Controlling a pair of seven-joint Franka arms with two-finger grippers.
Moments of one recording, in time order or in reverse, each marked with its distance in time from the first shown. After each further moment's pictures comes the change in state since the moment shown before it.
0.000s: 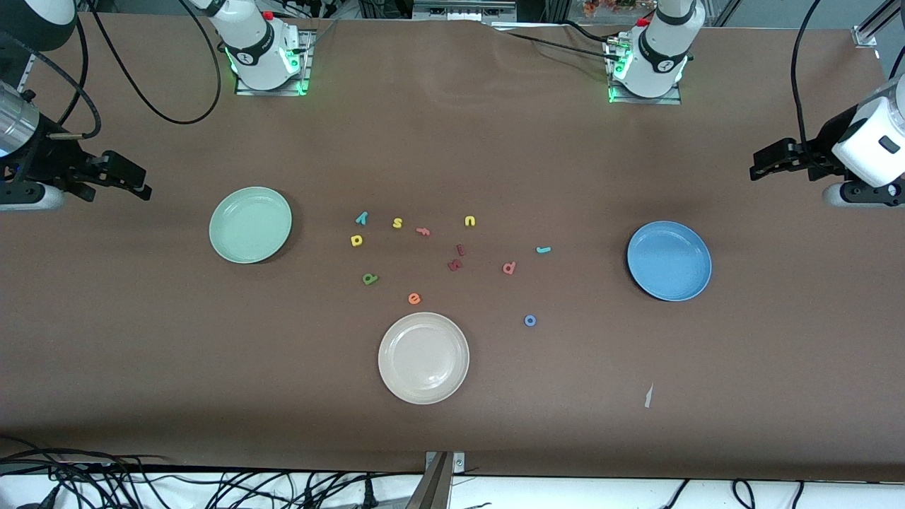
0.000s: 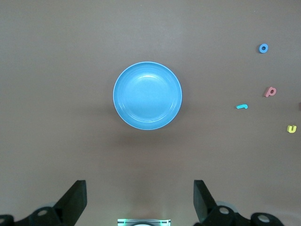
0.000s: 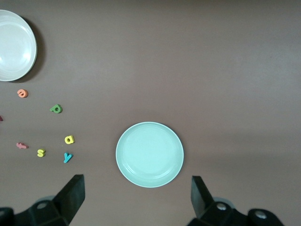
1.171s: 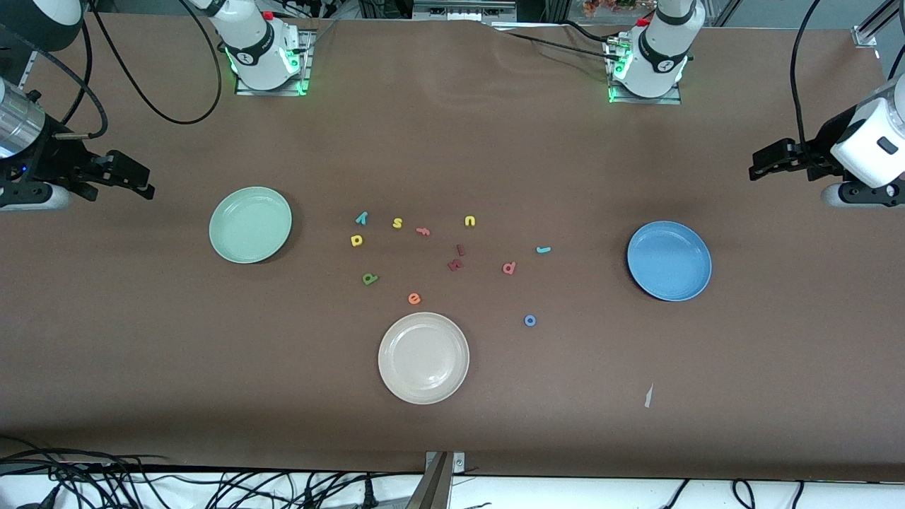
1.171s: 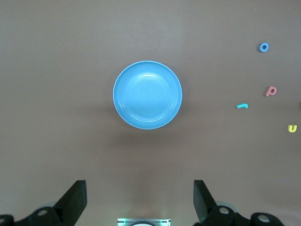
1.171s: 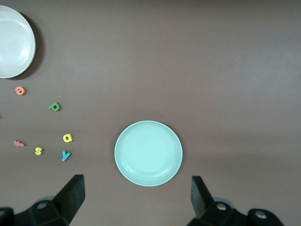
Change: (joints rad) left arm 0.000 0.000 0.000 -0.003 0.000 0.000 0.000; right arm 0.001 -0.002 0.009 0.005 -0.016 -0.015 0.001
